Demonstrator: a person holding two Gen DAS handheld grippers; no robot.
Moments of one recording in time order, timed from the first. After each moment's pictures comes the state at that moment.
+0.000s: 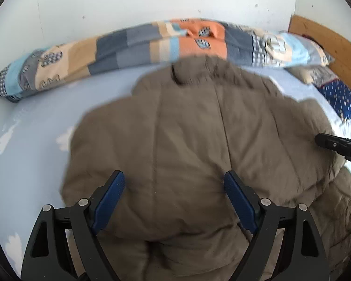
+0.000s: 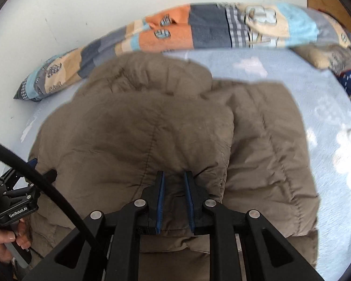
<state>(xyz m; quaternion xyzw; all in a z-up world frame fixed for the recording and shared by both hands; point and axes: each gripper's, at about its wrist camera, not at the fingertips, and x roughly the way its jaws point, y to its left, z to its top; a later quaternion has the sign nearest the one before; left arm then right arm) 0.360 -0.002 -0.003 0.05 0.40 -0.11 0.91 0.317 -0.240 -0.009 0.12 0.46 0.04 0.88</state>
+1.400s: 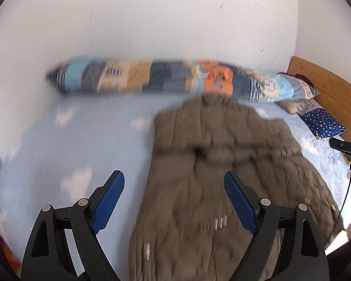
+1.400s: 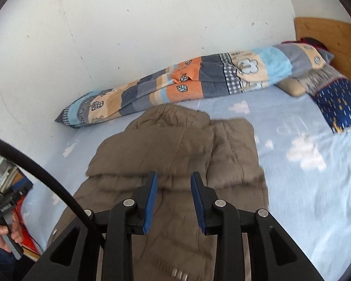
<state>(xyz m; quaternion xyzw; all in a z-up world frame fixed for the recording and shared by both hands) 0.105 0.127 0.092 -0.02 0.34 -0.07 0.94 0.133 -0.268 0.101 0.16 0.35 0.07 0.92</state>
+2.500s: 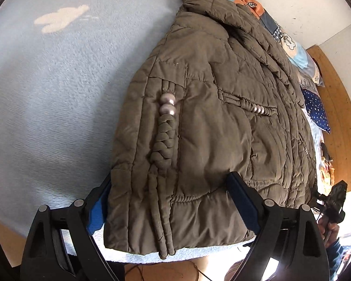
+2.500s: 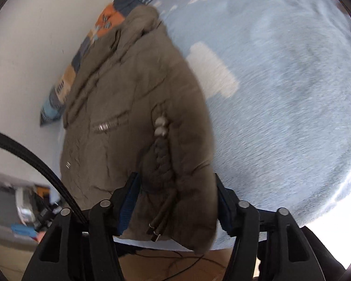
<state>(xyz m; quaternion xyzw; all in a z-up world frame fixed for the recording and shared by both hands) 0.080 0.169 -0.052 -0.19 0.57 -0.11 0.79 -0.020 -0.343 -0.045 0.35 0.53 0.02 0.77</state>
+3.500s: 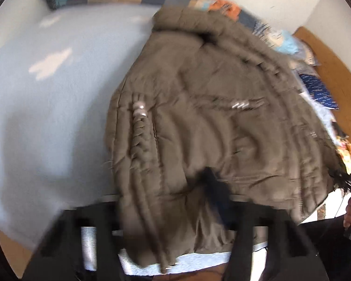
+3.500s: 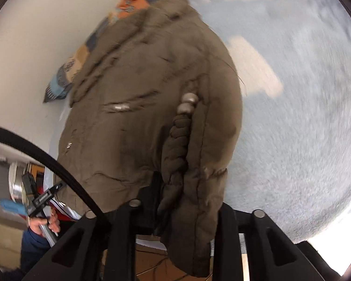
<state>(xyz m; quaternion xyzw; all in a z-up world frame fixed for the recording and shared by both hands) 0.064 0.136 -0.026 -0.08 0.49 -0.12 0.86 -0.012 -0.315 -0.034 0.31 0.52 0.07 0.79</state>
